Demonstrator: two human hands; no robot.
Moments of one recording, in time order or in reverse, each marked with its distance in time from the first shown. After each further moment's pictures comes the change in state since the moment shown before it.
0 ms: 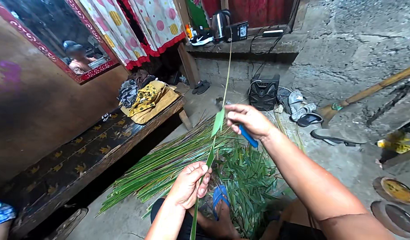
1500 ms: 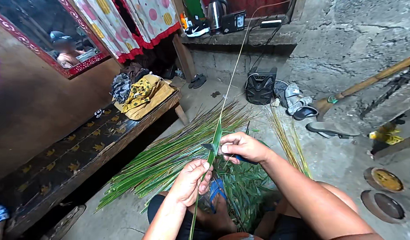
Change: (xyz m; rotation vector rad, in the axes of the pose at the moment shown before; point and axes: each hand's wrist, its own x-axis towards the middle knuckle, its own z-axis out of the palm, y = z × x) left_hand 0.009 -0.012 0.003 0.028 -0.016 -0.046; right_hand -0.049 0.061 0.012 0.027 -0.386 0.041
